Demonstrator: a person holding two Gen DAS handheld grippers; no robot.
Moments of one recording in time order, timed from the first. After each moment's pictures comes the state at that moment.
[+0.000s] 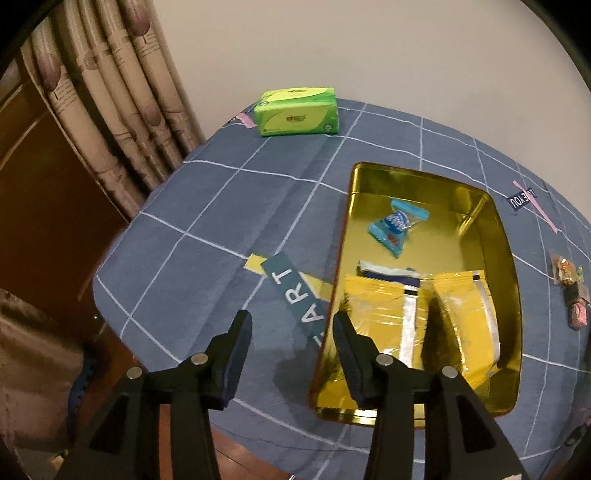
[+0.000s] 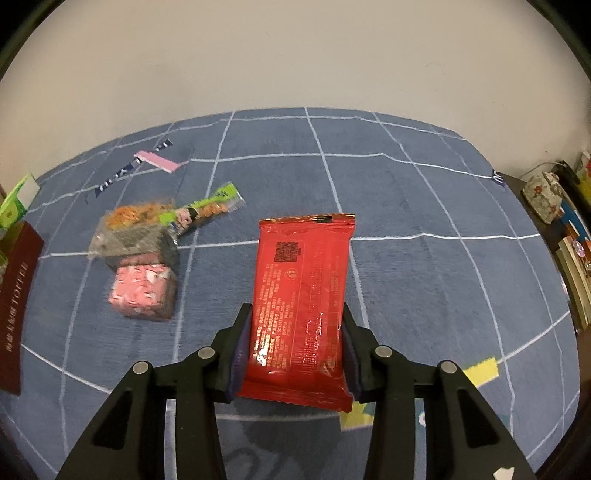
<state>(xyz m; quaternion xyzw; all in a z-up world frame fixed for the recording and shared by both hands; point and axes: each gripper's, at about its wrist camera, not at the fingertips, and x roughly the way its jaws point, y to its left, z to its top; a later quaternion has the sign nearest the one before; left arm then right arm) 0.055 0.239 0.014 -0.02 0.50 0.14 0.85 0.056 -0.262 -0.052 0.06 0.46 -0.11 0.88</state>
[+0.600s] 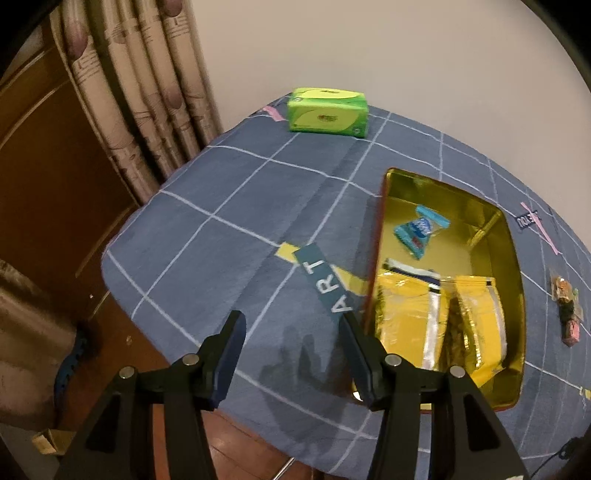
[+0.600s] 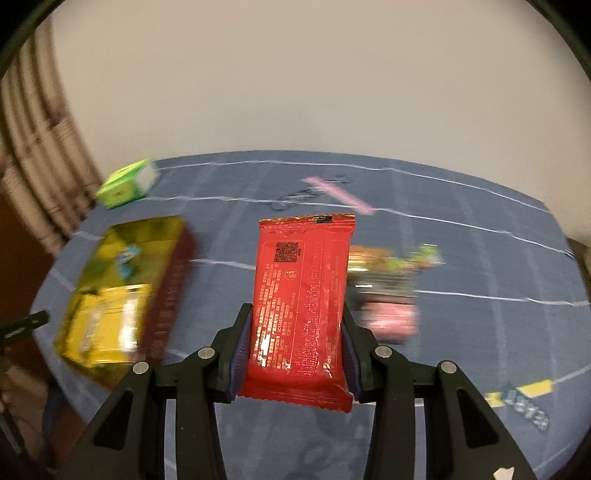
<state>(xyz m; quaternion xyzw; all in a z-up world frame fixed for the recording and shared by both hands) 0.034 0.271 0.019 -0.06 0.50 0.17 0.85 0.057 -0.091 0.023 0.04 0.43 0.06 0.90</state>
